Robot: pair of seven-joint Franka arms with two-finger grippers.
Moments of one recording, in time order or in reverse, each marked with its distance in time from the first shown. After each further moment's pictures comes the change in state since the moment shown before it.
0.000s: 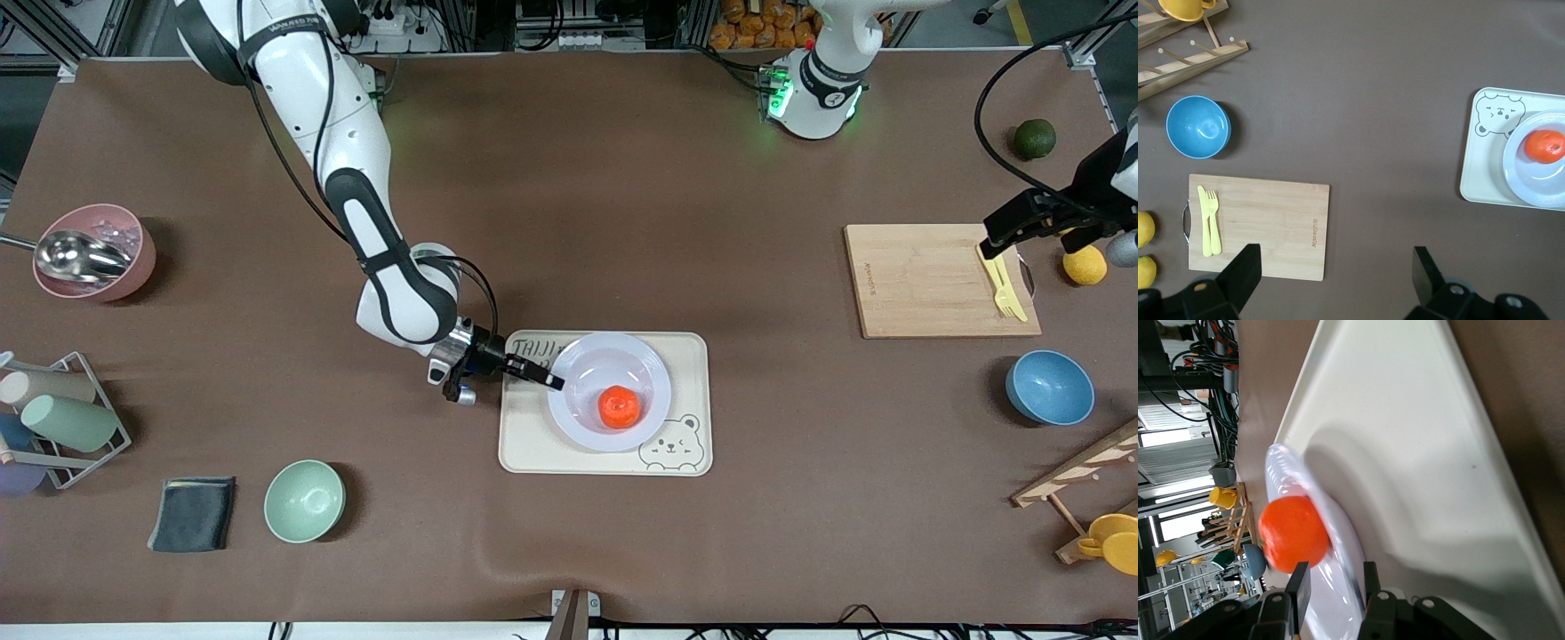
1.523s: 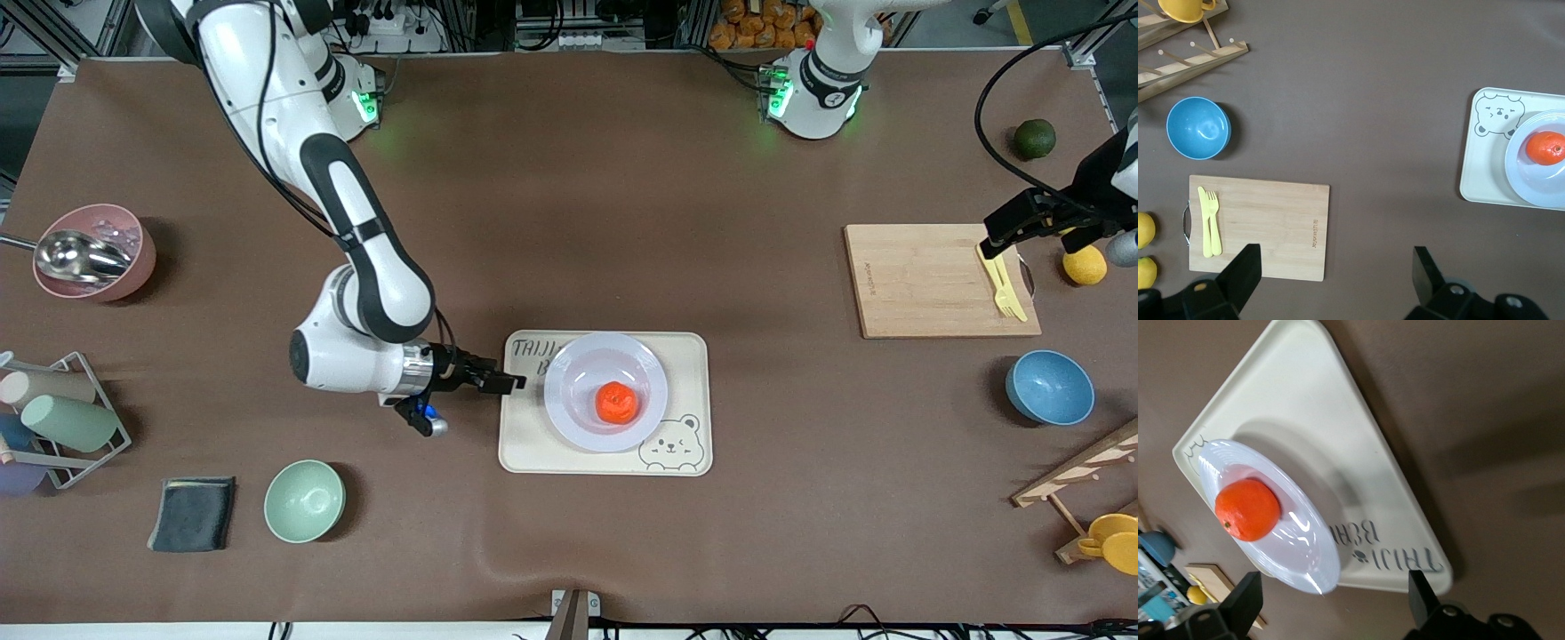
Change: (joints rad) left arm 0.000 -0.001 0.000 0.003 0.000 0.000 0.004; right arm -0.059 -0.107 -0.149 0.107 -0.924 -0.384 0.904
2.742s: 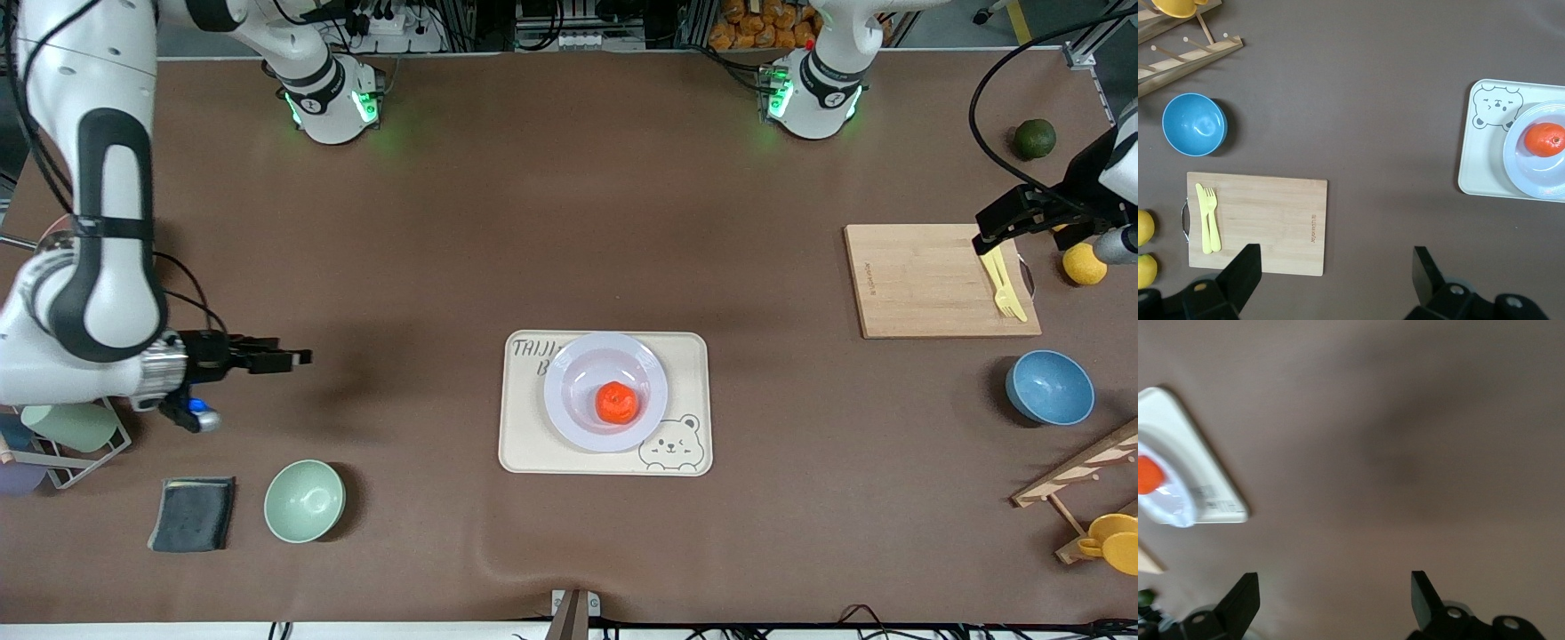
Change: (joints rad) left arm -0.001 -0.001 -0.011 -0.002 0.000 -0.017 0.002; right arm -0.226 -0.157 -0.342 -0.006 -0.342 -0.539 -0.338
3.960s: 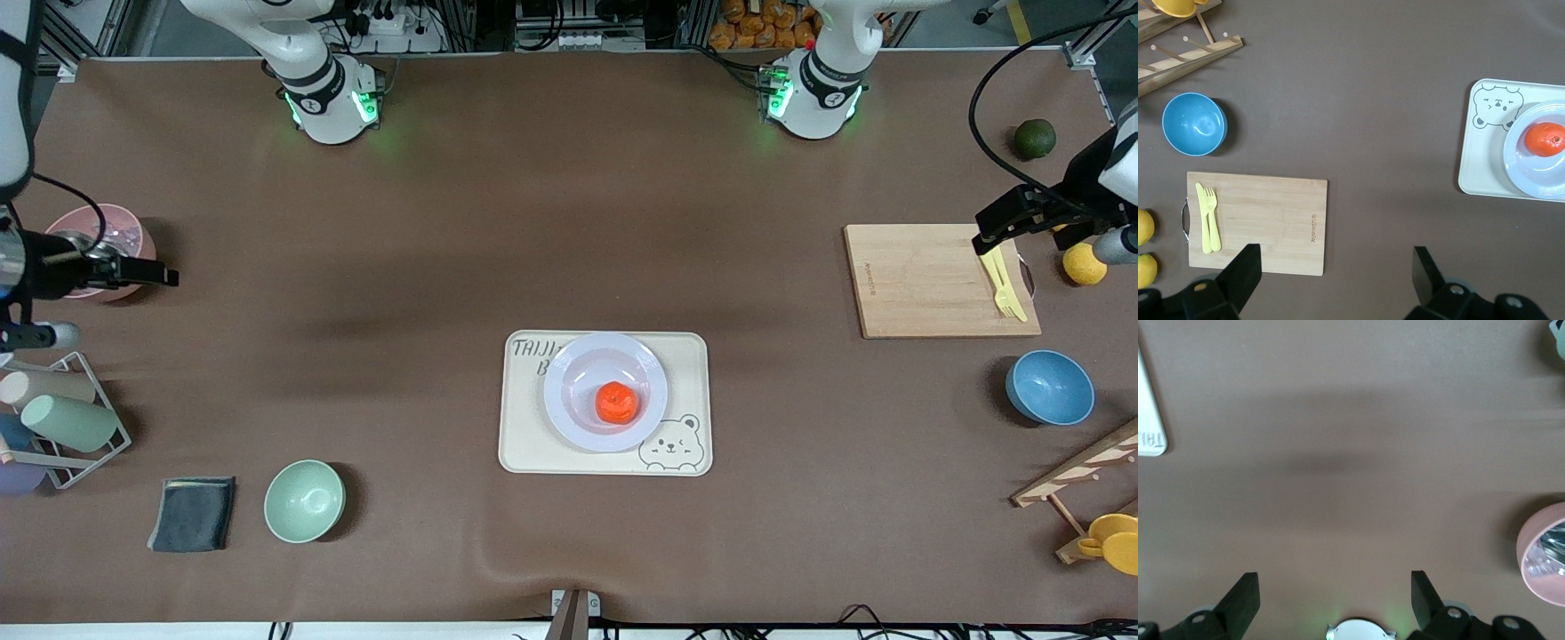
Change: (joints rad) left arm 0.000 0.000 0.000 -0.001 0.000 0.000 0.000; right arm -0.264 -0.337 0.341 0.094 -0.516 -0.185 -0.051
